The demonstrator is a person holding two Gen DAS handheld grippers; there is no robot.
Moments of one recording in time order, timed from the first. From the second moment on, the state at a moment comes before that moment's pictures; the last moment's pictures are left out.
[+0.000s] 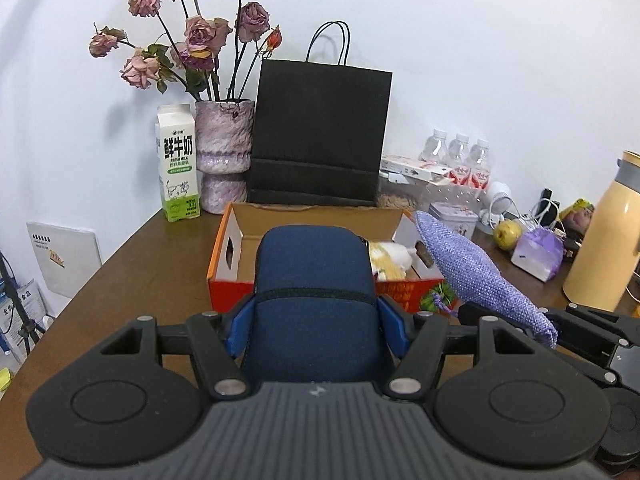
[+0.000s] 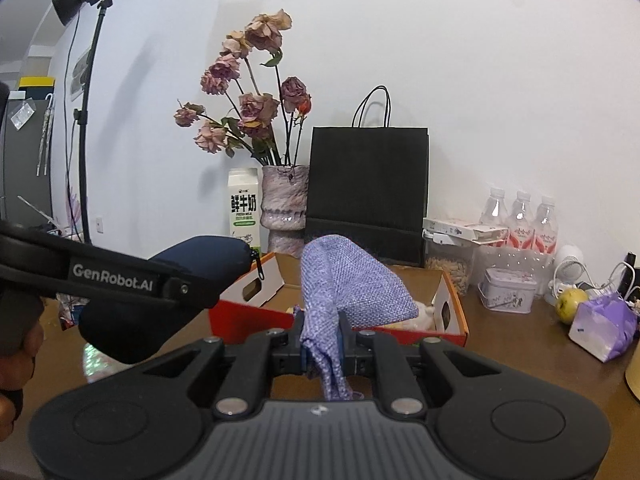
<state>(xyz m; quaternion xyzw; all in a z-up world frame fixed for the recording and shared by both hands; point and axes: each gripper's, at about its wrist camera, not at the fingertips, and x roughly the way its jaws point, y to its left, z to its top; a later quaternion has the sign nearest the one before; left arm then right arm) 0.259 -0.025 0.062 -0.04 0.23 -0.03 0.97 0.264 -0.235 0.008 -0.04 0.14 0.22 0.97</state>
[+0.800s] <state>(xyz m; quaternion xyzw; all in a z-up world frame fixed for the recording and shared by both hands) 0.372 -0.032 0.062 -0.07 0.21 0.01 0.97 0.380 -0.214 0.020 -0.05 0.12 0.21 0.97</state>
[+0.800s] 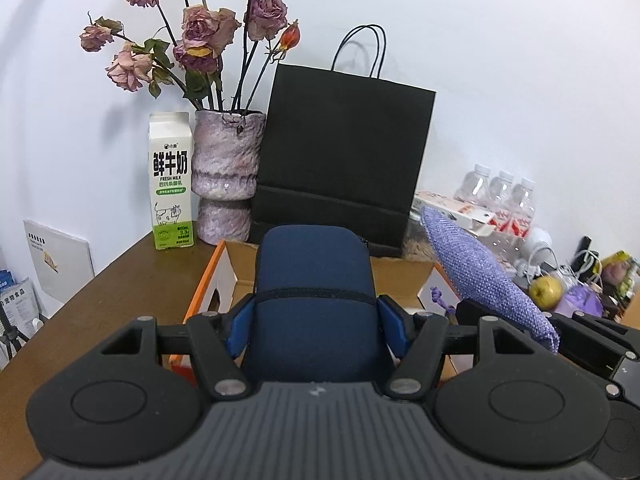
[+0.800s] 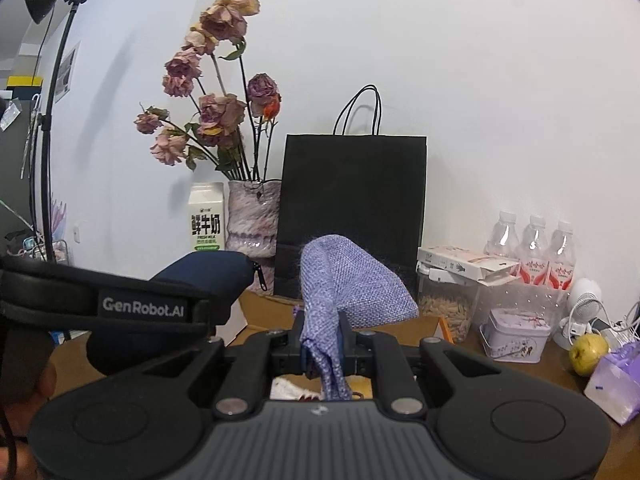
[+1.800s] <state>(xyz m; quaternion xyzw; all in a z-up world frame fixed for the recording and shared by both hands) 0.469 -0.030 0.032 -0.05 0.23 0.05 0.97 0.495 -0.206 -0.023 -0.04 0.22 0.19 0.96</state>
